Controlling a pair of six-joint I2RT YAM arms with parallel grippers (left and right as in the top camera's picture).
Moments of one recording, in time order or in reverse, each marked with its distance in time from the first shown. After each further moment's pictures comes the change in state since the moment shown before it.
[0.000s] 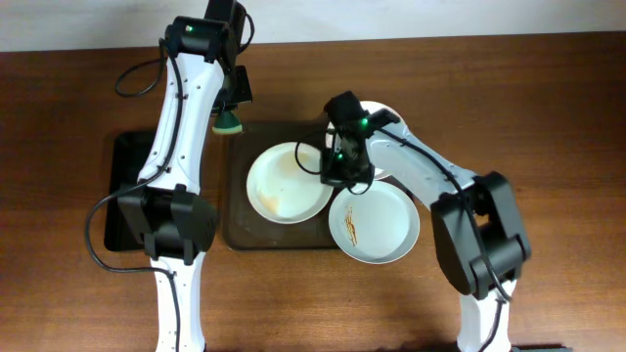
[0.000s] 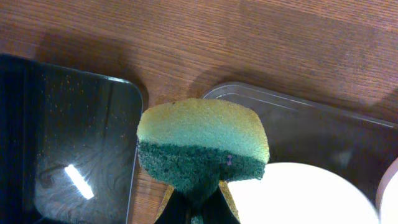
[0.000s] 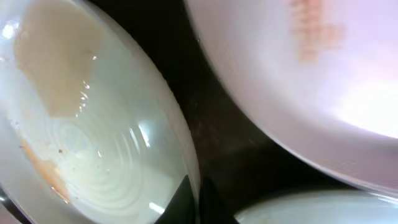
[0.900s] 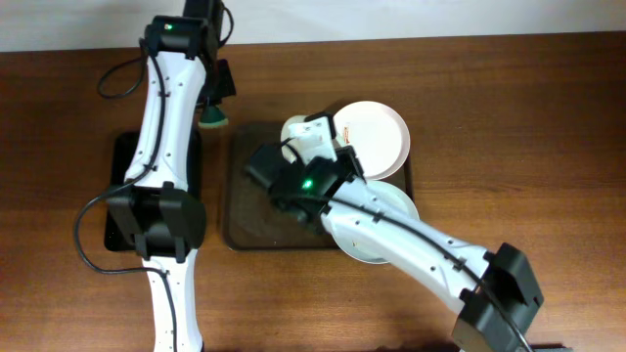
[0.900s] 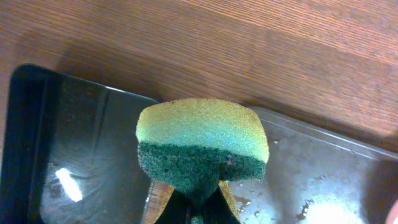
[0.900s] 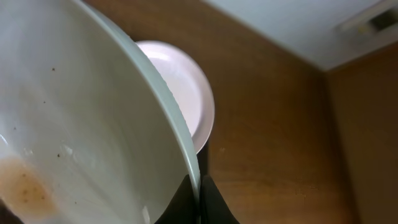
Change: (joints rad) left arm 0.066 0.000 0.000 0.041 0.000 0.000; right arm 0.435 -0.230 0.061 -0.267 1.207 0.051
